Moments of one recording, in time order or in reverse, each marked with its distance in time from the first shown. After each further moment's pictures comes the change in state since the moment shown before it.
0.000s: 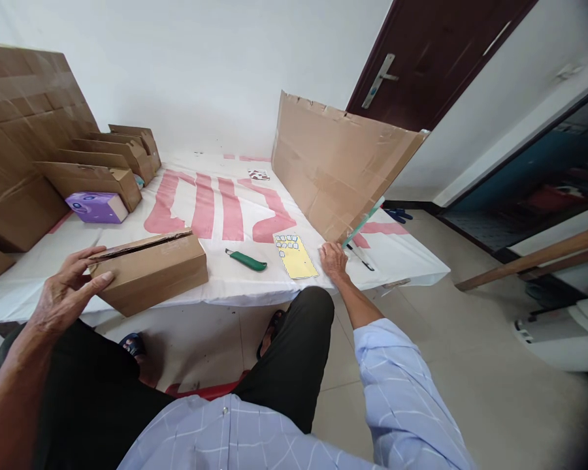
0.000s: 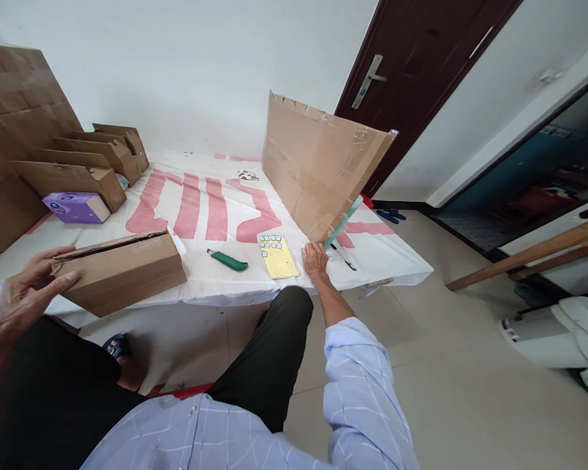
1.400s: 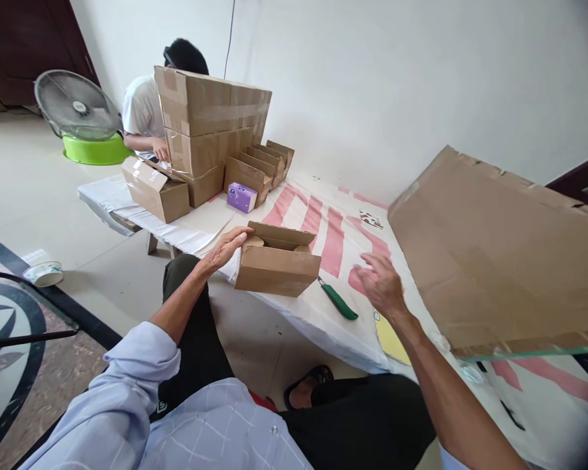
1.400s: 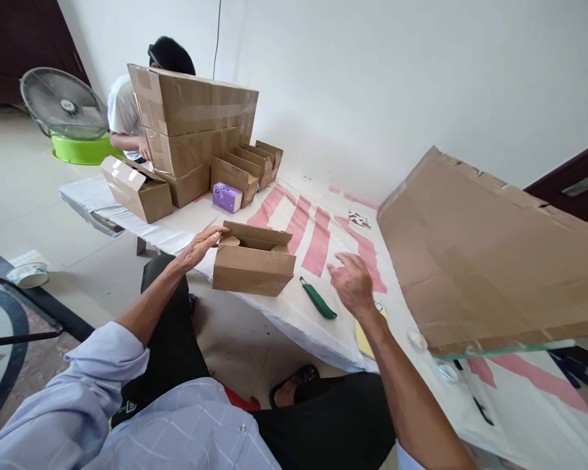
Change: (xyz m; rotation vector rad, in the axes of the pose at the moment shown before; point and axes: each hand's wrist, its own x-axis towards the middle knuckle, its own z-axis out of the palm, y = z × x) left_hand 0.030 -0.026 0.015 -0.417 -0.004 0.063; right_hand 0.064 -0.261 -0.062 0.474 -0.057 -0.621
